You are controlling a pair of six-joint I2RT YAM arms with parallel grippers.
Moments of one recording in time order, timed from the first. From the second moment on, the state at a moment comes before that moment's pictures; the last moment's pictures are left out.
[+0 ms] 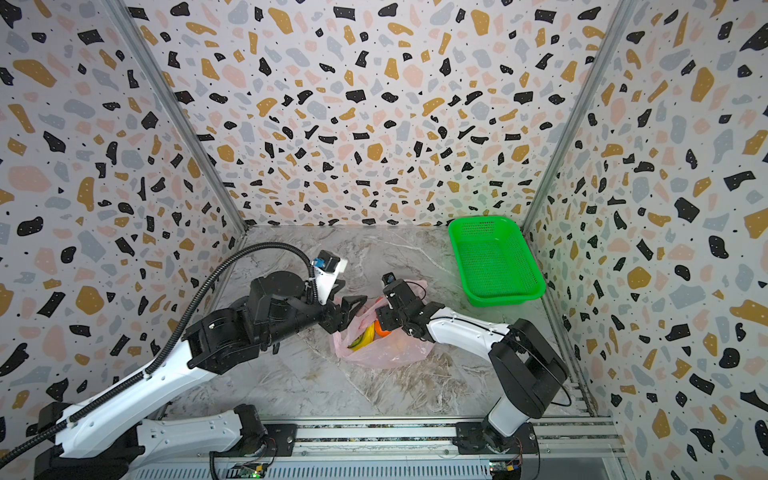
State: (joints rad) left arm -0.98 1.07 1.25 -0.62 -0.11 -0.19; right arm 0.79 1.59 0.96 -0.18 0.12 0.25
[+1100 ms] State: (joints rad) left arm -0.92 1.16 0.88 -0.65 -0.23 -0.24; right arm 0.79 1.56 0.95 -0.18 0.10 0.28
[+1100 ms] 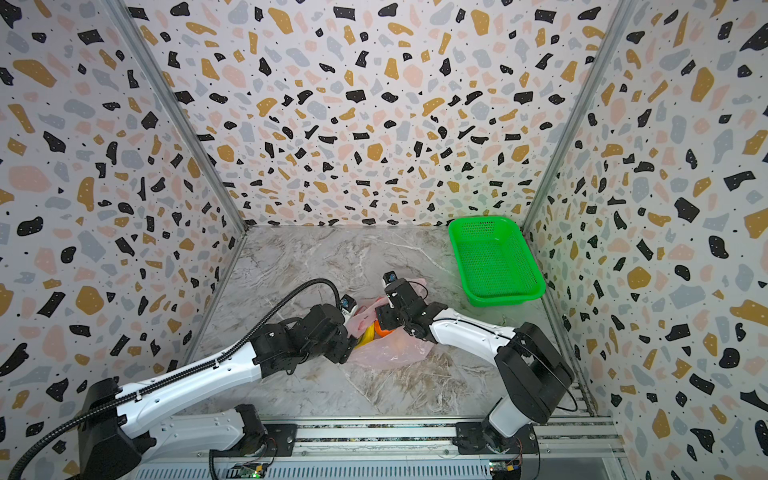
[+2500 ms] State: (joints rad) left arm -0.74 1.08 0.82 -0.39 -0.02 -0.40; right arm 1.02 1.43 0.83 -0.31 0.15 0.30
